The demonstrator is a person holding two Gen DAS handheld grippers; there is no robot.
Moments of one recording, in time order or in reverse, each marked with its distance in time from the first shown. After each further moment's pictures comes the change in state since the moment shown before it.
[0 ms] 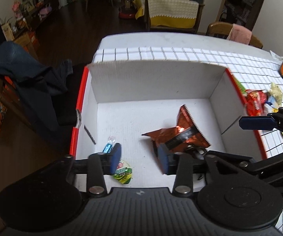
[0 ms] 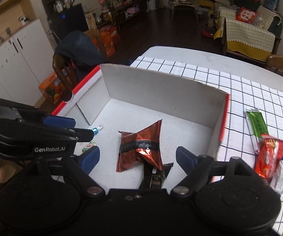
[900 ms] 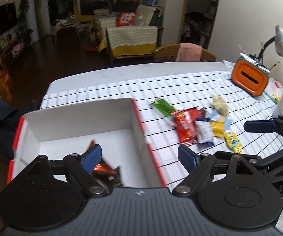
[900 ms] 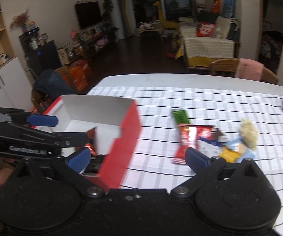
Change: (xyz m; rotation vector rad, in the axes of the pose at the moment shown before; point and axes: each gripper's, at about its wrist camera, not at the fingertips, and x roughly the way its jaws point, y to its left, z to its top) left arm -0.050 -0.150 0.004 0.133 -0.178 -0.134; right arm -0.120 -0.107 -0.065 0.131 -0.195 -0.137
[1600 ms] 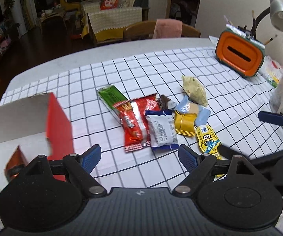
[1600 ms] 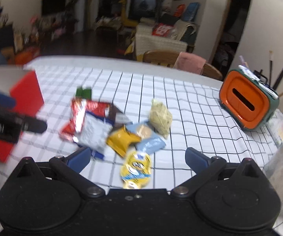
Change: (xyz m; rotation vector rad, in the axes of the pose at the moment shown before) left arm 0.103 -0.129 0.012 0.045 0.121 -0.001; right arm 0.022 -0.132 -0.058 -0.108 0.027 -0.315
